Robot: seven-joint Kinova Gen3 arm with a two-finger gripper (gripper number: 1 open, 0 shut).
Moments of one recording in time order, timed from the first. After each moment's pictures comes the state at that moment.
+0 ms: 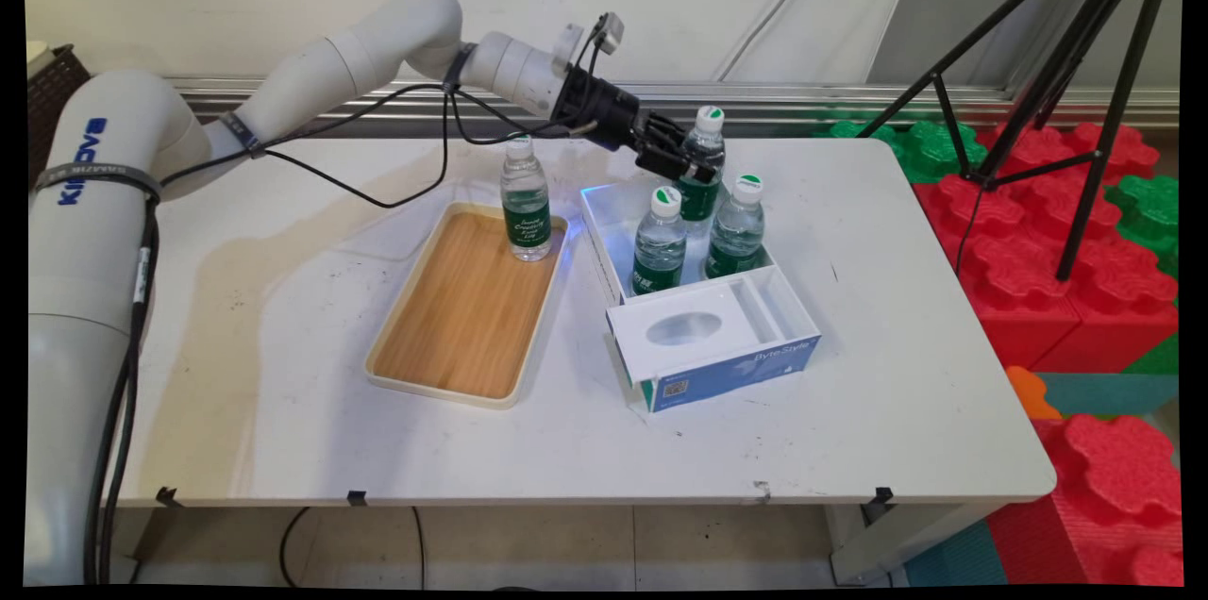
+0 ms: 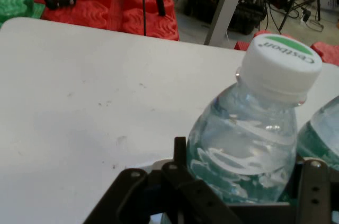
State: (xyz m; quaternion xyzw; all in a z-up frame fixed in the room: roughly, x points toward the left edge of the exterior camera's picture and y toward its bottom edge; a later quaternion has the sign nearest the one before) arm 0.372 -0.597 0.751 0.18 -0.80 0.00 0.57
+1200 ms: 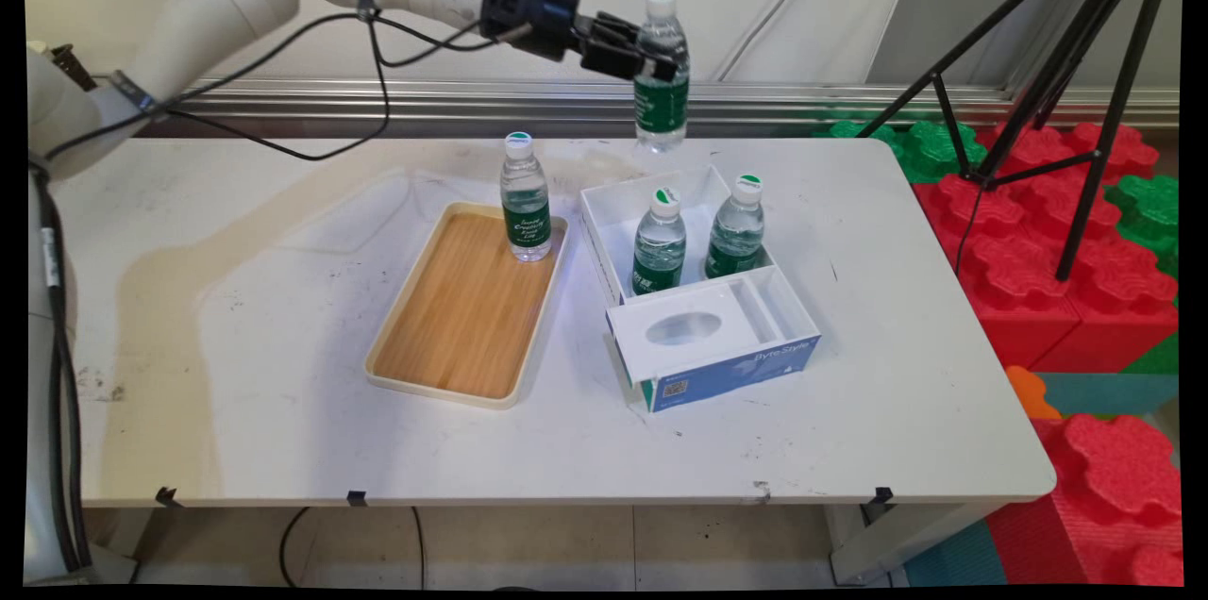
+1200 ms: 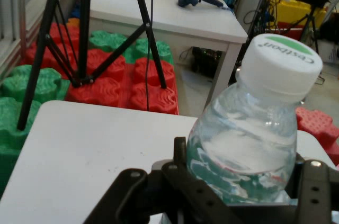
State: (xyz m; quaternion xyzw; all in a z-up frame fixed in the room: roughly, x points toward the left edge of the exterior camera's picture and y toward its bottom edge) arm 0.438 -0.556 0.860 0.18 -0.76 0.03 0.62
